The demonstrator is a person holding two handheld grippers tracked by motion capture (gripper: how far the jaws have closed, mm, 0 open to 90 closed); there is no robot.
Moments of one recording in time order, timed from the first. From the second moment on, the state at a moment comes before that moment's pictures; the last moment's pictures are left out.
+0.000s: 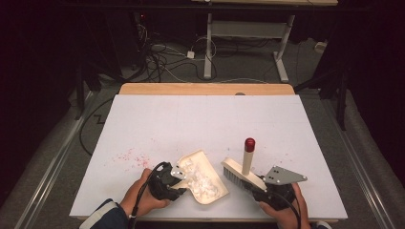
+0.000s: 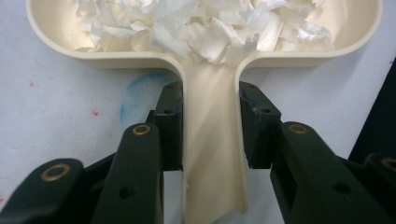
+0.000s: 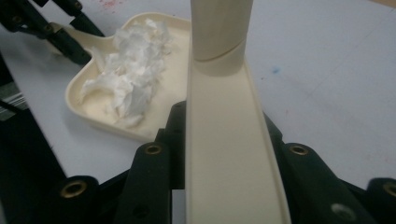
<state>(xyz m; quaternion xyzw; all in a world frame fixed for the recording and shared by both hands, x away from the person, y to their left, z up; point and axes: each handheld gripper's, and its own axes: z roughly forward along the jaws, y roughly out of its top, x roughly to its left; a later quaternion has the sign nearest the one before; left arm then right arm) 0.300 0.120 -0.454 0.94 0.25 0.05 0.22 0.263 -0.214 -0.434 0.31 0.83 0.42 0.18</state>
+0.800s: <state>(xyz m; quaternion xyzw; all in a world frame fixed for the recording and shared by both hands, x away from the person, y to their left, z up) 0.300 0.120 -0.453 0.94 0.25 0.07 0.21 0.258 -0.199 -0.423 0.28 0.83 0.46 0.14</state>
